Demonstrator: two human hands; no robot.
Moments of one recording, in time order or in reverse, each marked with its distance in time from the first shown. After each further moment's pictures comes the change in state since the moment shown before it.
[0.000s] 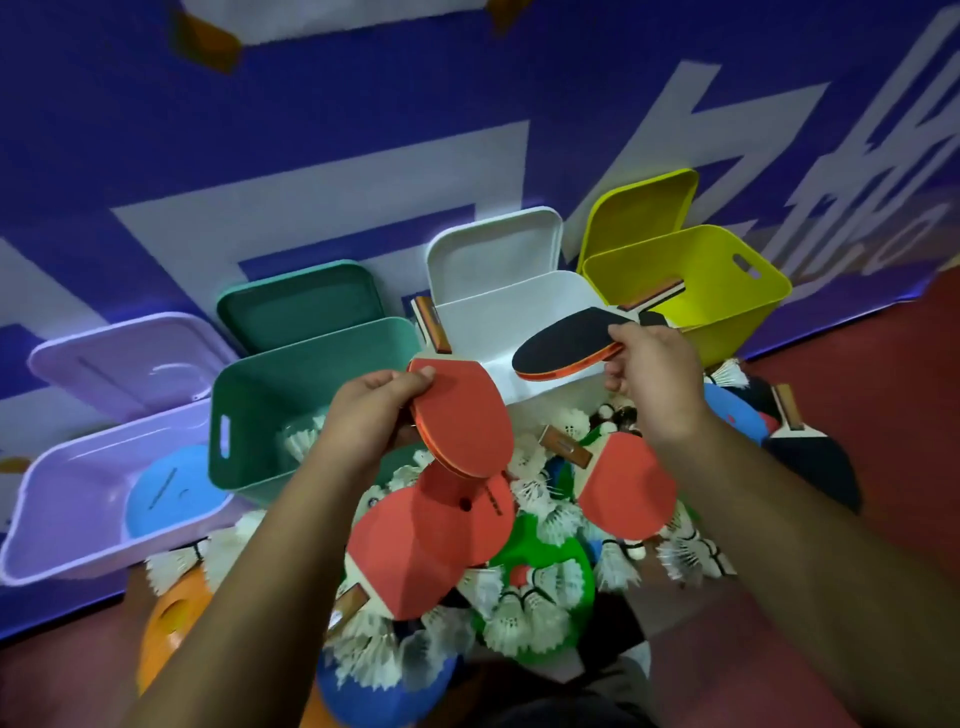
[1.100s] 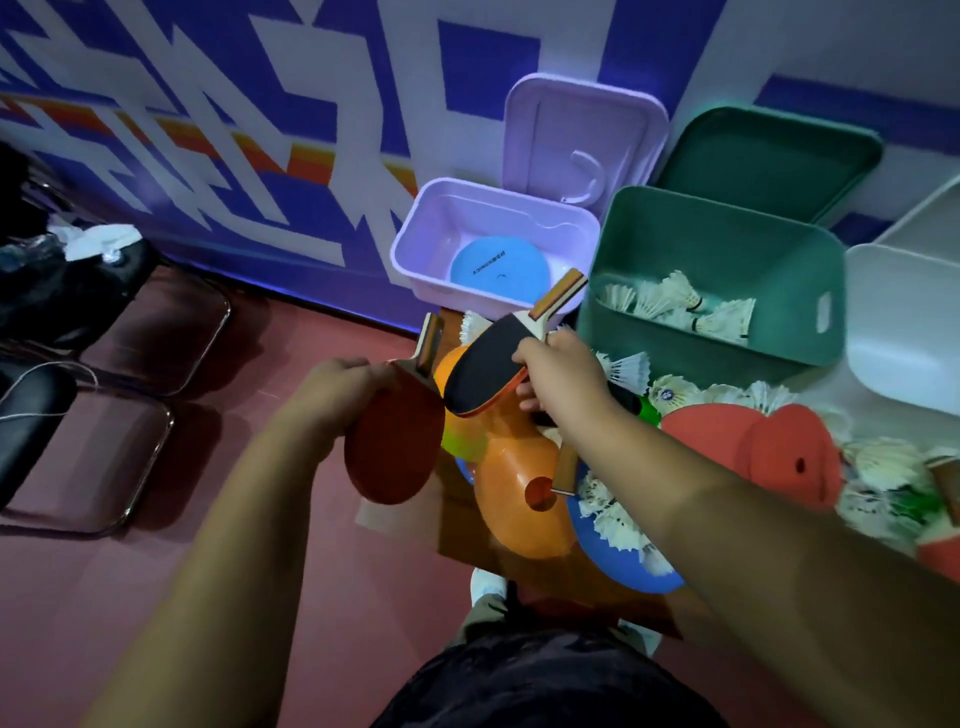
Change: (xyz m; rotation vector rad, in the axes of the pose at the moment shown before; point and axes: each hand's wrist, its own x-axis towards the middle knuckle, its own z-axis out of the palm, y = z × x) left_hand -0.205 -0.148 -0.382 0.113 0.625 -0.394; right_hand -0.318 0.152 0.337 -0.651 -0.851 0.090
